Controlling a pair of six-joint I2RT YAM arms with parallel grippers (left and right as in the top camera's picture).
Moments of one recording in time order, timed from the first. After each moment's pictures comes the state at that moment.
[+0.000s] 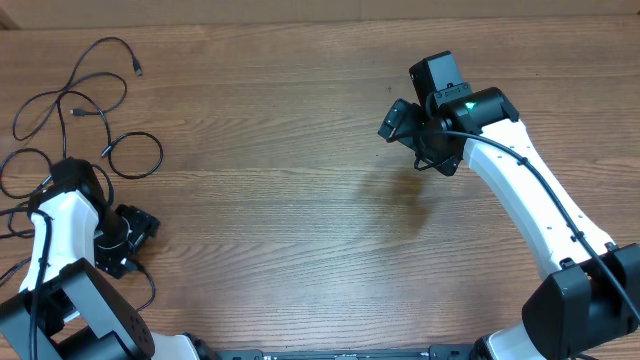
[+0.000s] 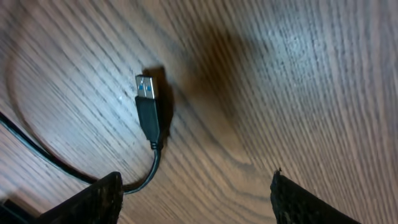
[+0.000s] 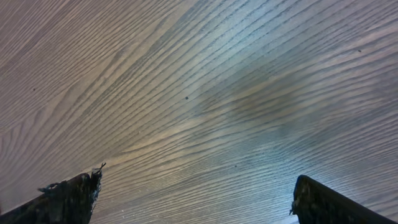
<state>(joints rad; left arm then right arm) 0.53 1.62 1.00 -0.99 -0.04 -0.54 0.33 1.71 1.49 -1.01 -0.01 0.85</state>
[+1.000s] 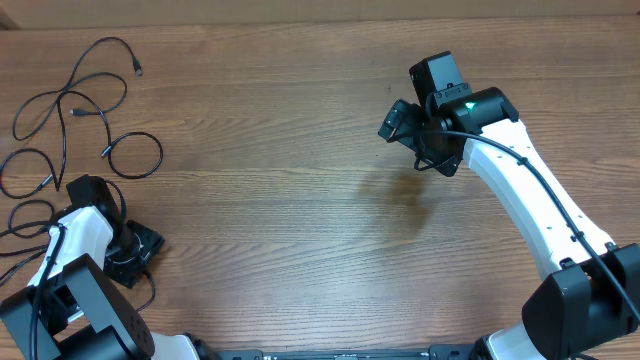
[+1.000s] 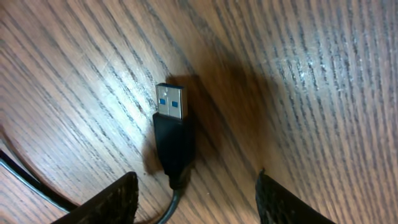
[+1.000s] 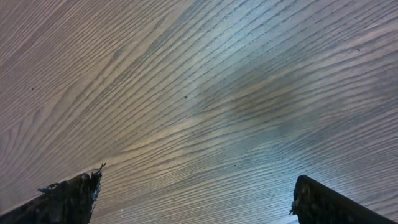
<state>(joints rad) 0.53 1.63 0.84 -0.81 -0.11 -0.57 0.33 1.71 1.49 -1.01 -0.01 0.85</state>
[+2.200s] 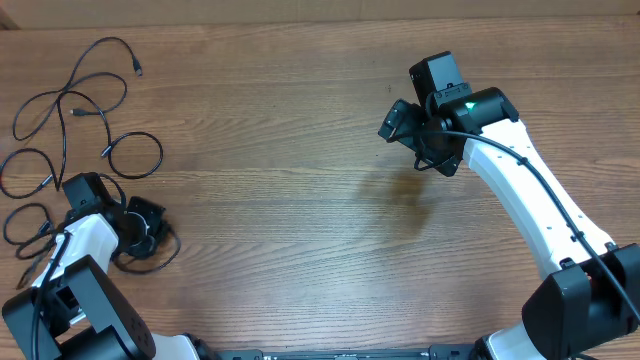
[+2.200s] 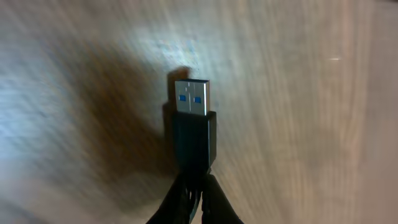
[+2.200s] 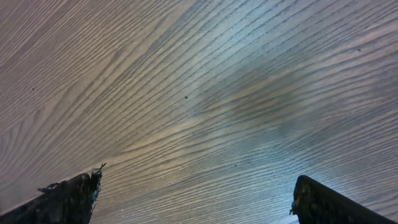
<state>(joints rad) 0.53 1.62 0.77 -0.49 0.29 -0.66 0.33 1.71 1.49 -1.01 -0.01 0.85</state>
